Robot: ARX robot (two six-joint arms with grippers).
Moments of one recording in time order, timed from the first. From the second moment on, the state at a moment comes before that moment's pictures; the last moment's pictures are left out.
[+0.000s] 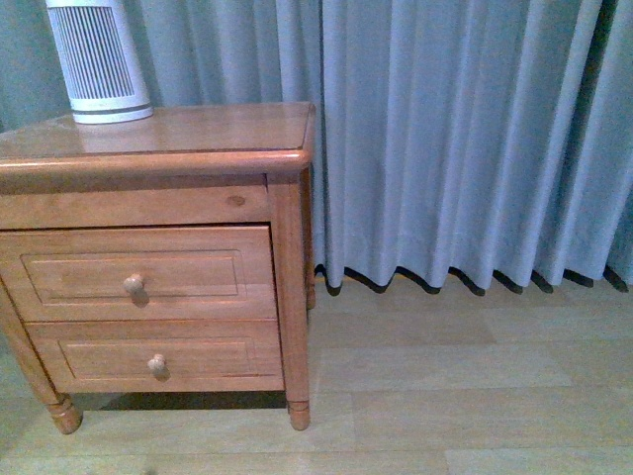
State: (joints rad) left arm 0.17 0.67 0.37 0.20 0.37 -0.32; right arm 0.00 0.00 0.02 0.00 0.00 0.00
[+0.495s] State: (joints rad) left arm -0.01 1.87 0.84 0.77 0.20 -0.13; right arm 0.00 0.00 0.02 0.00 0.00 0.00
